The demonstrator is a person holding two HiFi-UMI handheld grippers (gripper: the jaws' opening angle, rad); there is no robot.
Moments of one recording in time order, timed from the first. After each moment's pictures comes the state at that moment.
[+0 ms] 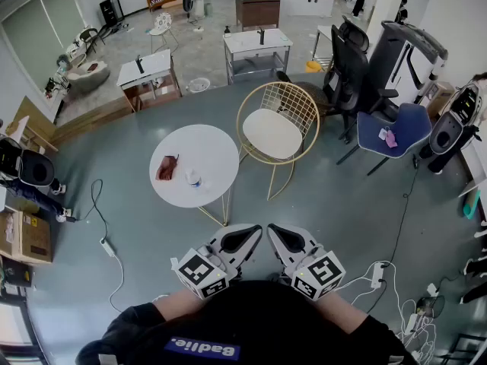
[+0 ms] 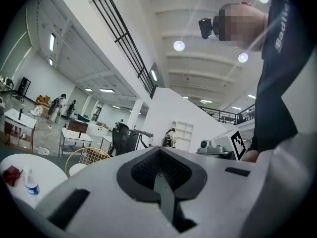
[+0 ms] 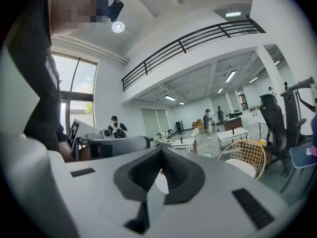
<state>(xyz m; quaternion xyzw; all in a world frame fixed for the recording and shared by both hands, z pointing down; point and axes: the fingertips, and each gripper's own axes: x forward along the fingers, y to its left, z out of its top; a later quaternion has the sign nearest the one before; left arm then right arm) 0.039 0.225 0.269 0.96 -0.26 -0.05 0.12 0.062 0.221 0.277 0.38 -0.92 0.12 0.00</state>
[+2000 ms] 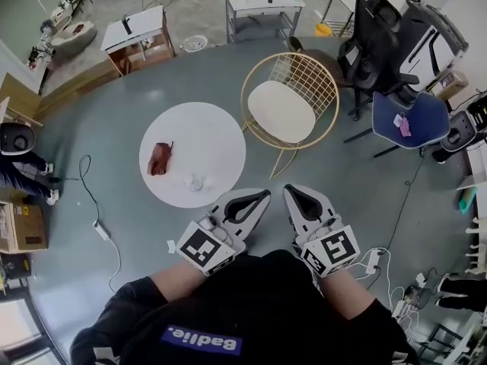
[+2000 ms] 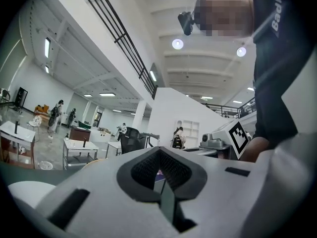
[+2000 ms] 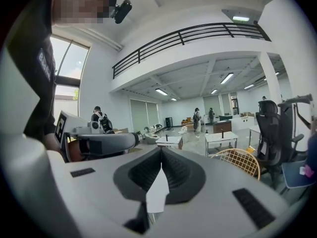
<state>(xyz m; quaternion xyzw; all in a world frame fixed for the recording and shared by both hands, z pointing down) 0.000 0.035 0.271 0.96 -0.27 -0.05 0.08 0.039 0.022 0.291 0.43 -0.90 0.09 0.06</state>
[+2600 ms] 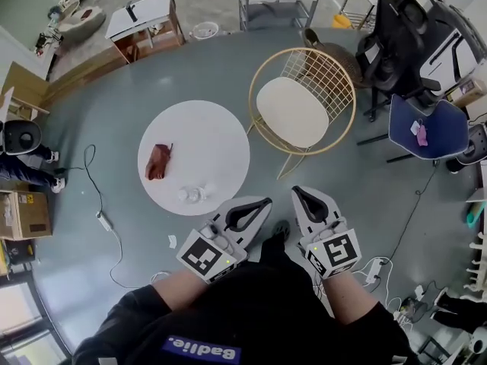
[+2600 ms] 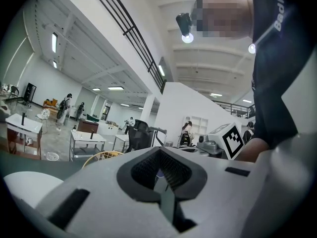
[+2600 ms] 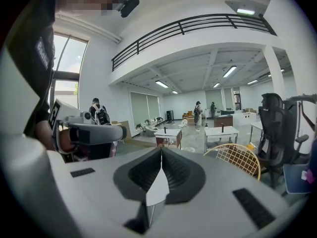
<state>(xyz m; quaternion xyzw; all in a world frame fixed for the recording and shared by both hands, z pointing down) 0.022 -0.027 0.317 0.94 -0.30 -0.03 0.12 0.072 -0.052 0.352 0.41 -0.90 0.10 0.10</state>
